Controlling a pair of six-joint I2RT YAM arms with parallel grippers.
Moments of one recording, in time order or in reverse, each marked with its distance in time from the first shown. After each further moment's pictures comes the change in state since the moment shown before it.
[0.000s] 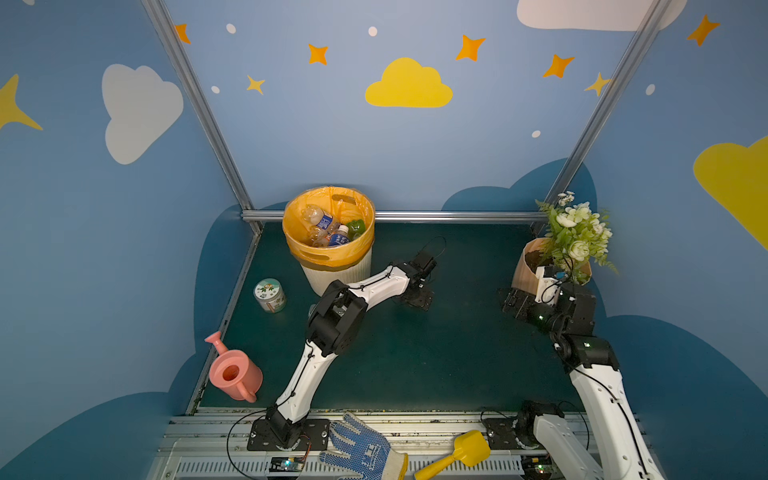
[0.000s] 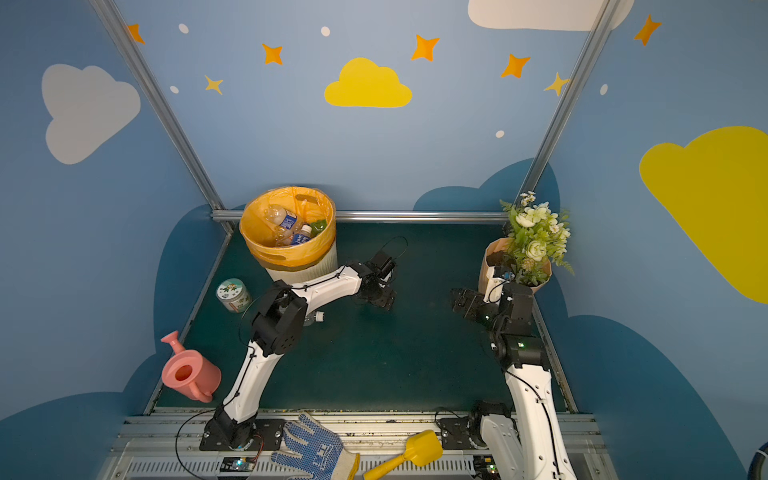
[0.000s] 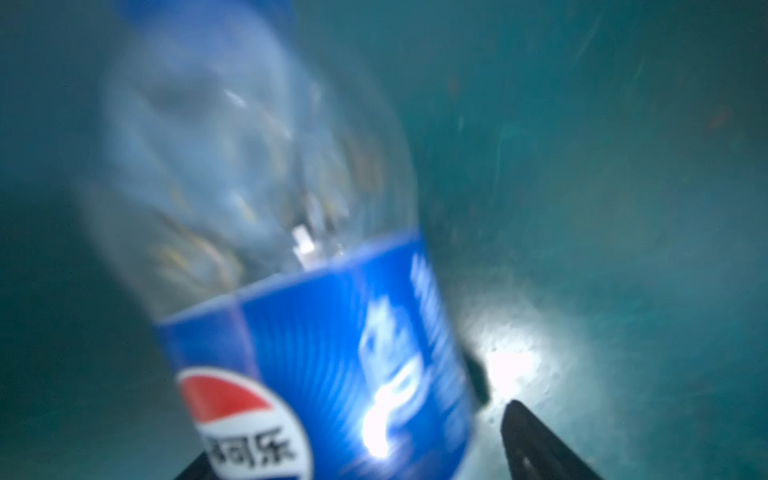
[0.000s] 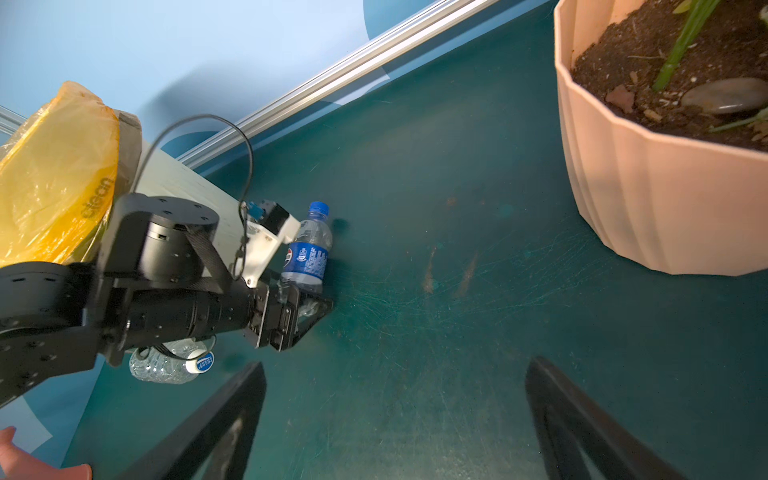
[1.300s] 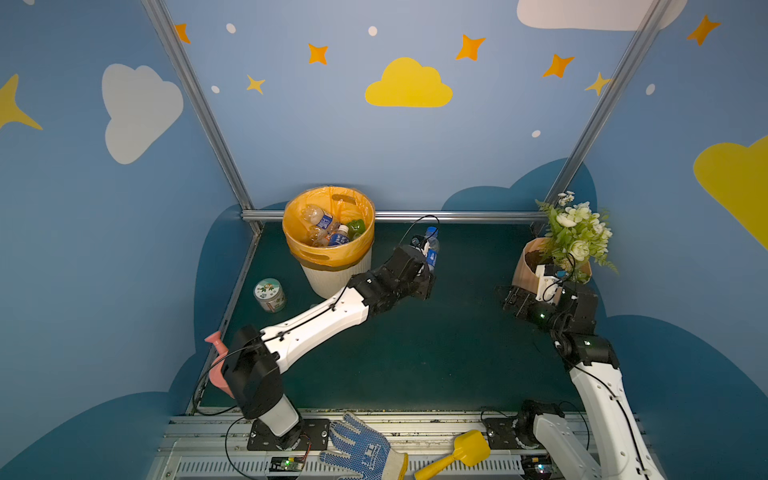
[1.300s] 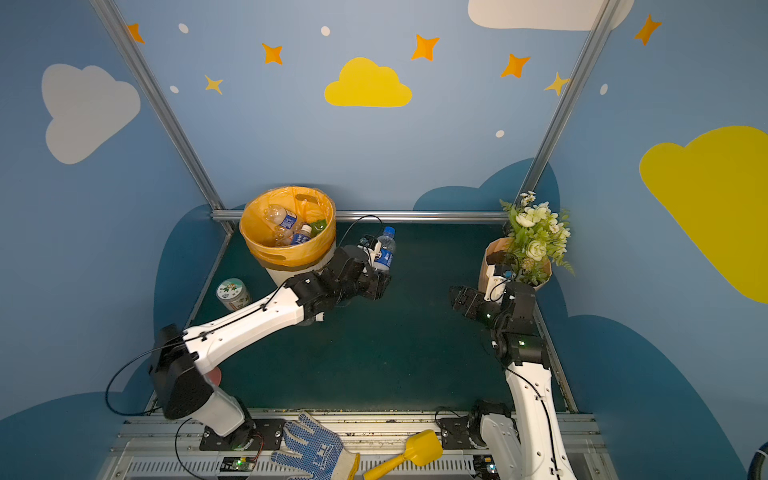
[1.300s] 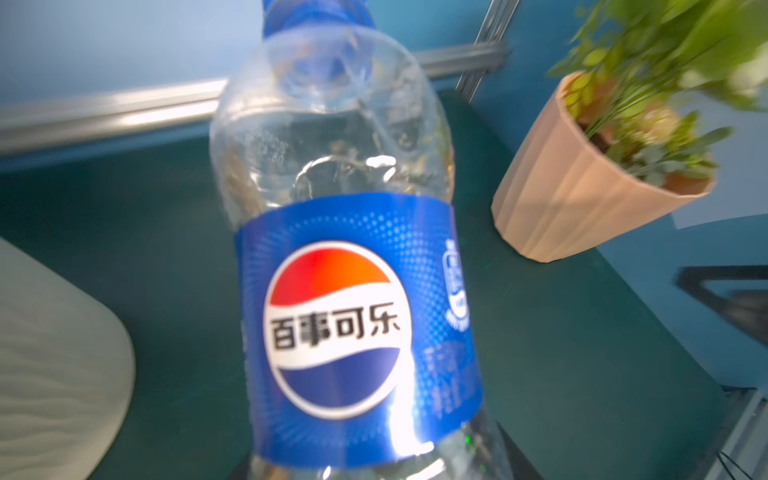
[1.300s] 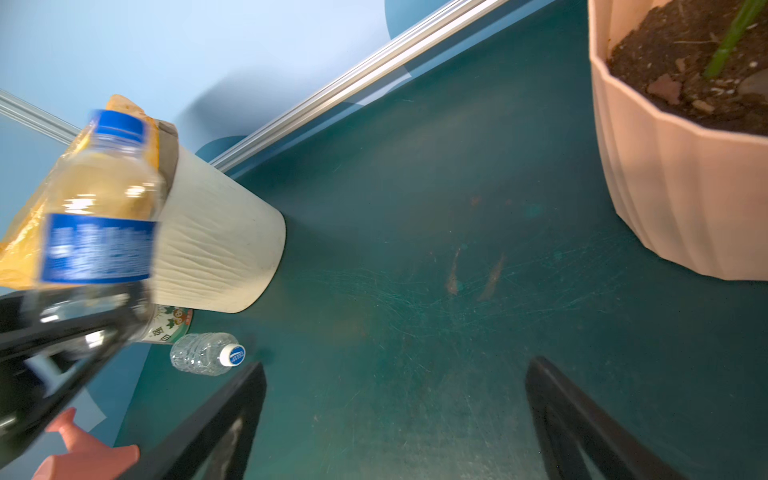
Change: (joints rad) left arm -0.130 -0.721 -0.438 0.353 -0.138 -0.064; right arm -0.025 0.015 -0.001 0.032 -0.097 0.034
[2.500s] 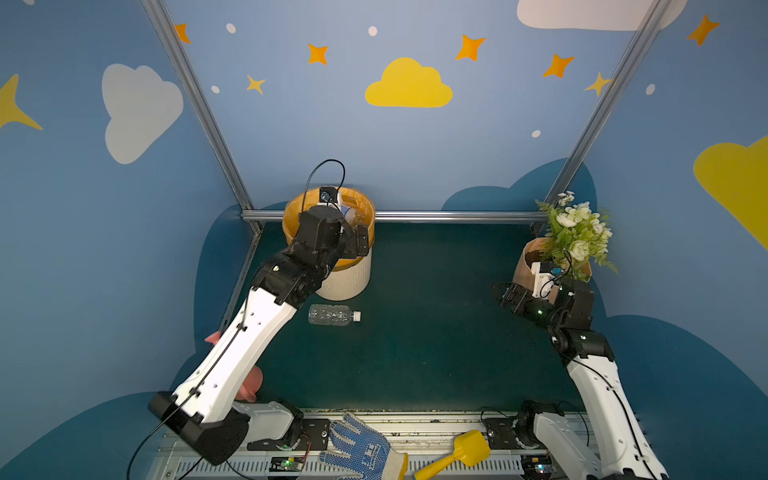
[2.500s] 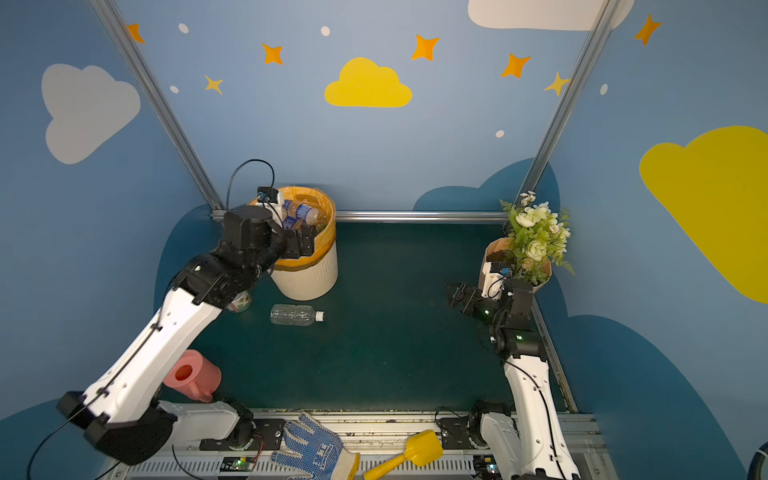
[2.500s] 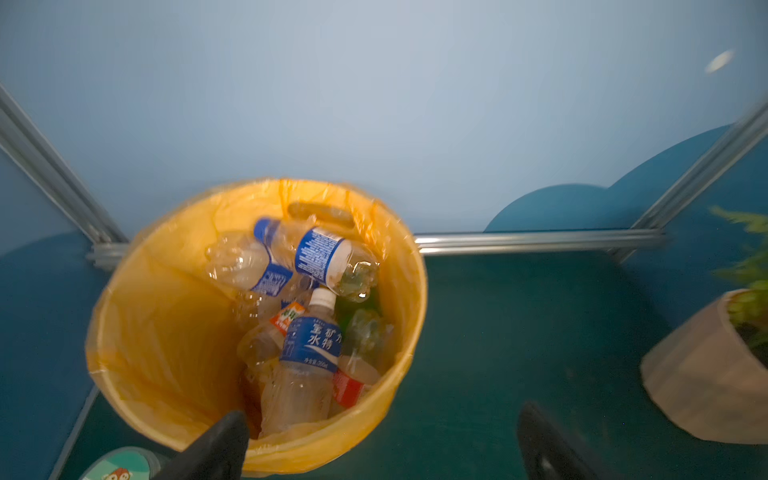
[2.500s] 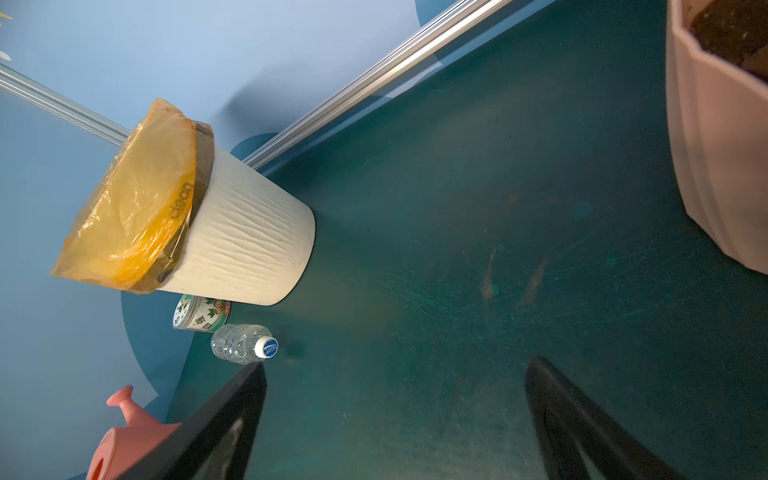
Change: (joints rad) left arm 0.295 -0.302 0.221 -0.321 -0.201 0.088; right arm 0.008 0.048 -0.011 0.074 -0.089 0.051
